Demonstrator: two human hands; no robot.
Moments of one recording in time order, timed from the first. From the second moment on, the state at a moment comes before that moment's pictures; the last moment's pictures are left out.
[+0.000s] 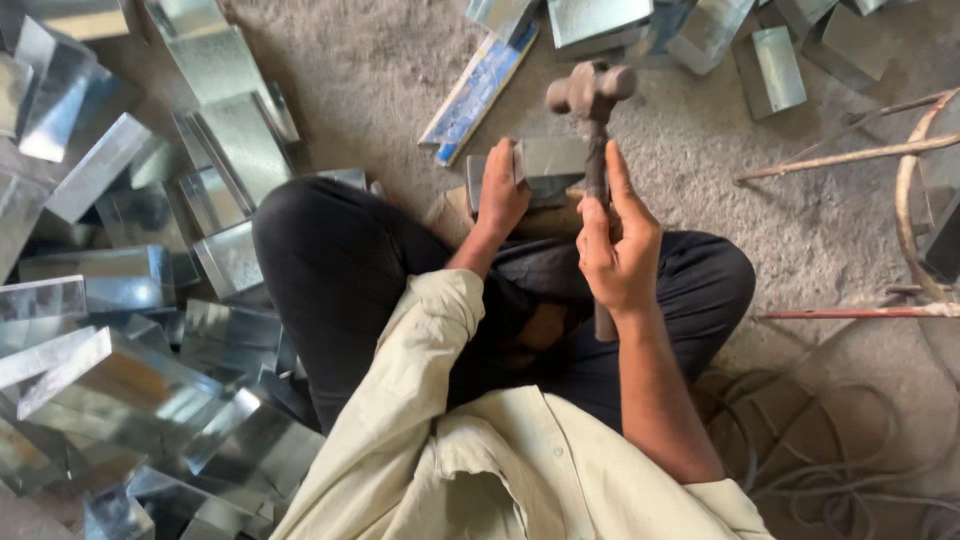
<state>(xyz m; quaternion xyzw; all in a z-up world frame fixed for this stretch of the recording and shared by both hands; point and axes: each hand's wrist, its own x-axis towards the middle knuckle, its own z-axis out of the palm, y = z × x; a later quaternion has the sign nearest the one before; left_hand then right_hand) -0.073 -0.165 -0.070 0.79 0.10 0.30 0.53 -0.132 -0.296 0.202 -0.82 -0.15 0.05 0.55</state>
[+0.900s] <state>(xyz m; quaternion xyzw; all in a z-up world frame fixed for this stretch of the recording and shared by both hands) -0.075 -0.148 0.025 0.98 0.08 0.18 0.03 -0.105 -0.343 0.133 -0.84 0.00 0.07 0.53</state>
